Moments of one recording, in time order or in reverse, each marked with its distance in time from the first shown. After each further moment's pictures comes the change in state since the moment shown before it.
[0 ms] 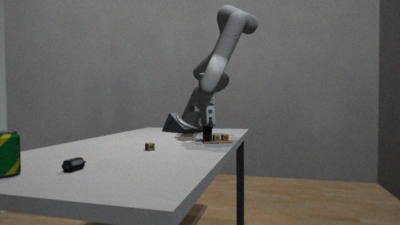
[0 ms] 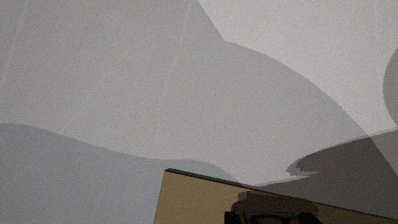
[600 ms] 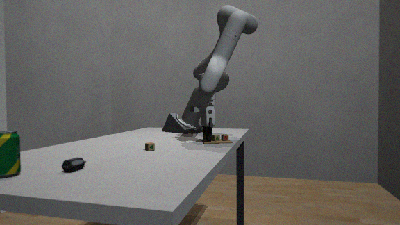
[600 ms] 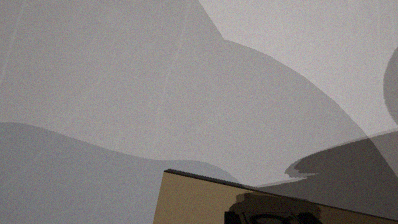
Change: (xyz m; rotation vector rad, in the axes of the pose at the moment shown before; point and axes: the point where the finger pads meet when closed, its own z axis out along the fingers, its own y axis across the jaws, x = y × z) arm 0.000 0.000 0.002 0.000 0.000 0.000
